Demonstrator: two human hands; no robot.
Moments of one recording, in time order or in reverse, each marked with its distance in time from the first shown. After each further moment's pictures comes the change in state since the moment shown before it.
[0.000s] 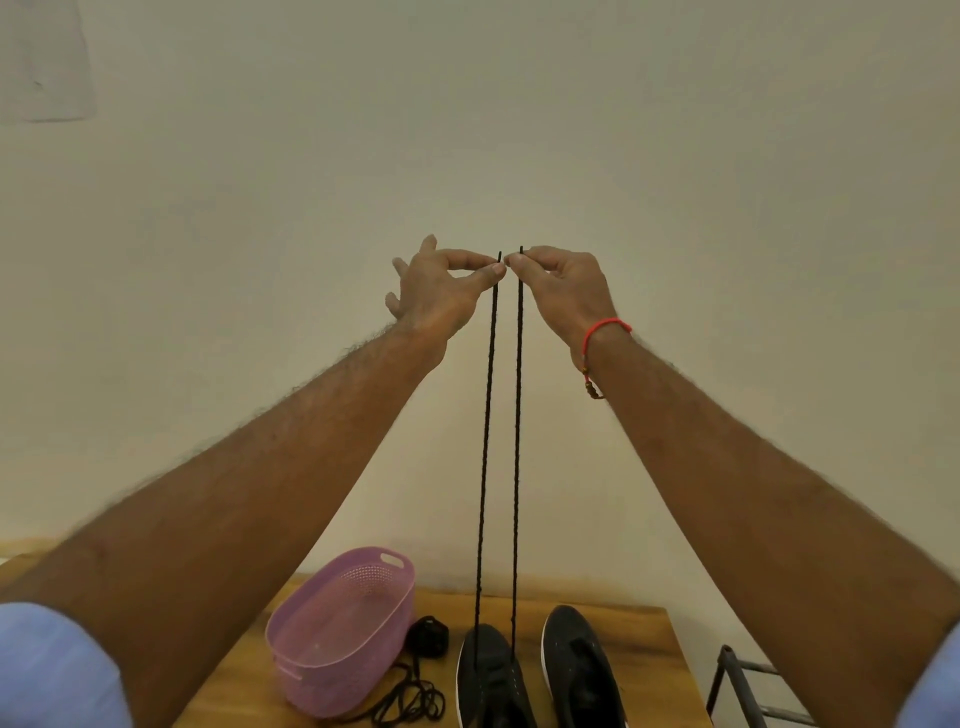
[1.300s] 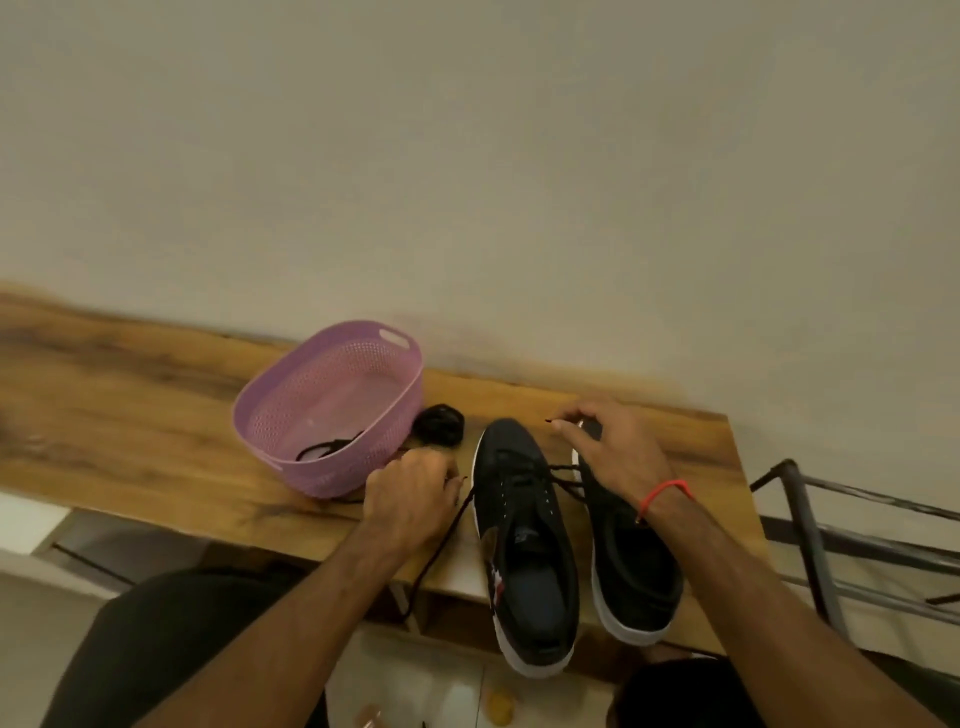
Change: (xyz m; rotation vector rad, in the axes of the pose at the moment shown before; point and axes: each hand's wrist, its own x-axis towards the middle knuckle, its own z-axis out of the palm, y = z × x) left_hand -0.235 -0.389 0.074 0.903 -0.695 -0.310; right_hand -0.240 0.326 0.059 -0.464 -0.575 0.372
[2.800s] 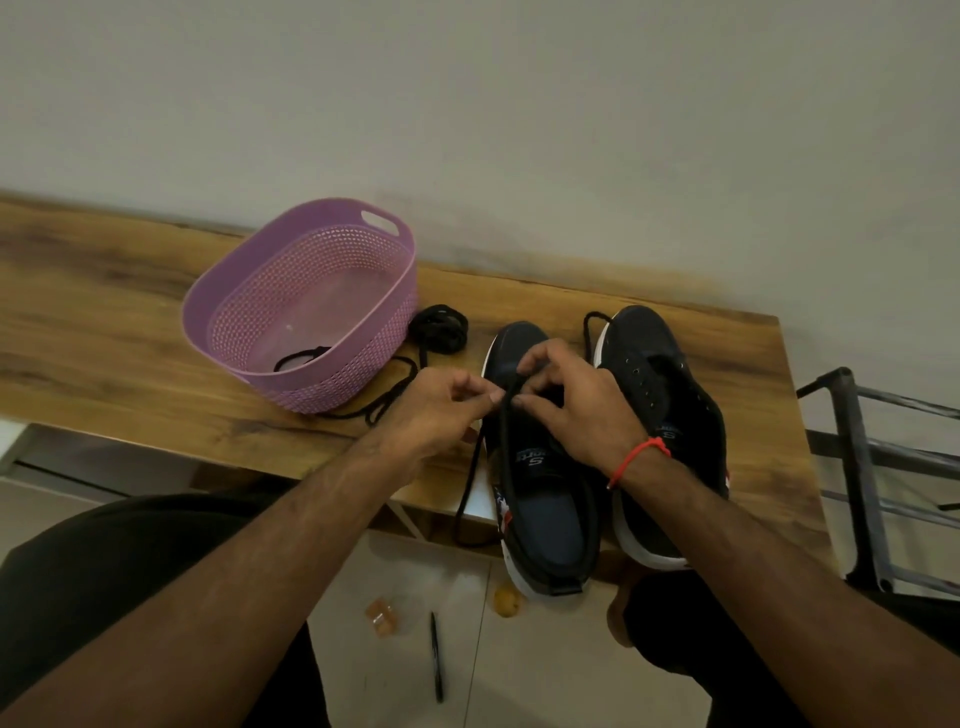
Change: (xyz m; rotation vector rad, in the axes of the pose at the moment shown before) left_hand 0.010 0.012 0.010 -0.943 -0.353 -0.287; right_hand -0.015 0.013 0.072 0.136 -0.228 -0.021
